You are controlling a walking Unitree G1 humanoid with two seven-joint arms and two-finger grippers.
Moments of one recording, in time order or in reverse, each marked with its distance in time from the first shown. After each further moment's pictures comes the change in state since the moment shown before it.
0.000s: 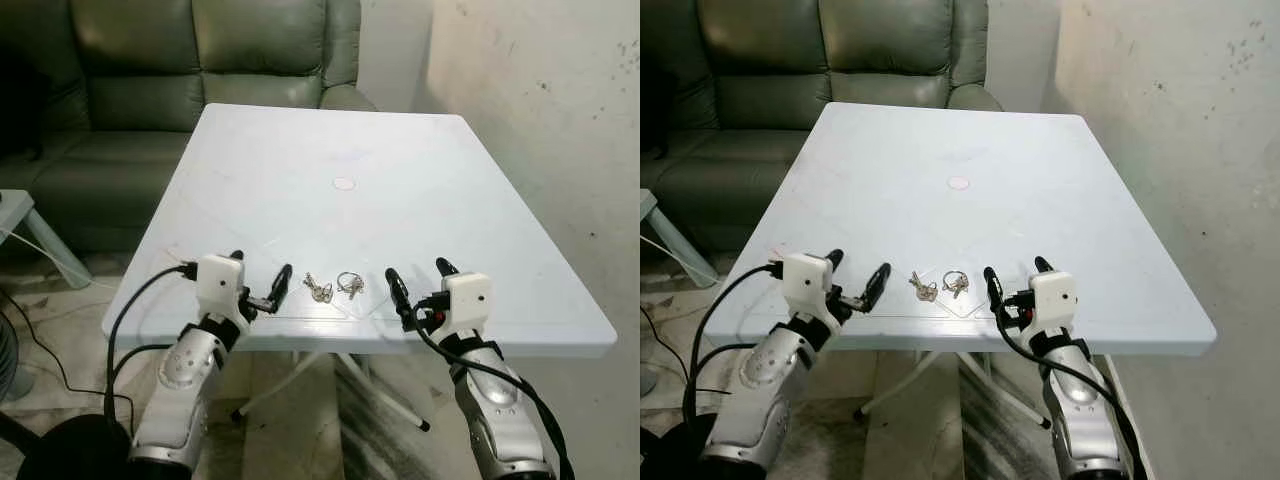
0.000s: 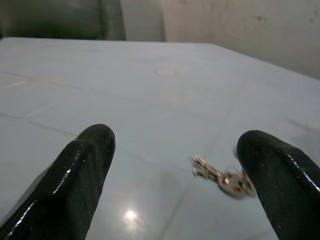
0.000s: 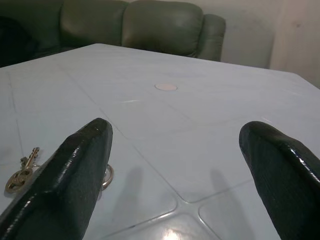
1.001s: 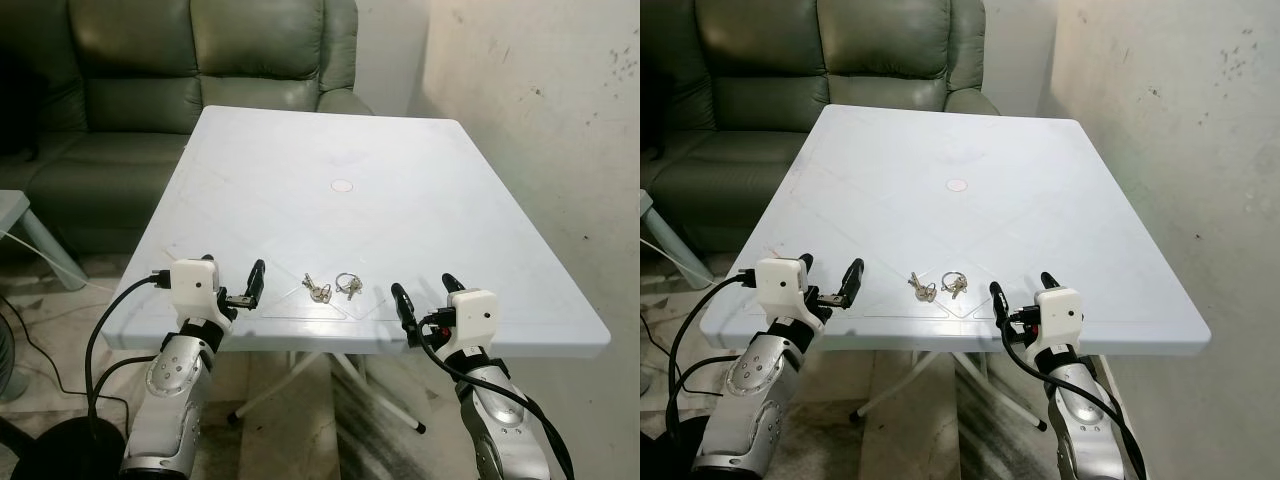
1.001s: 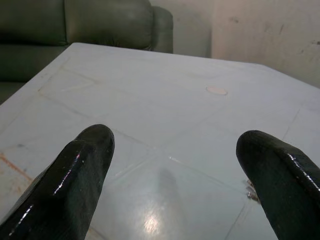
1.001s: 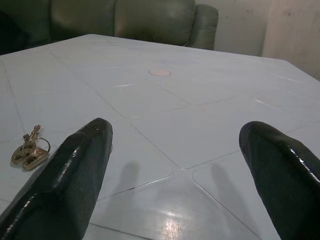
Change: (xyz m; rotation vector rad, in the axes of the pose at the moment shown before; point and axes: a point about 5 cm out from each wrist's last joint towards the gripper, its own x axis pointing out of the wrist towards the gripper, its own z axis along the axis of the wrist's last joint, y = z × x) left arm -0.005 0.024 0.010 -0.046 -0.043 0.223; right arm -0.021 0.001 -0.014 0.020 0.035 -0.035
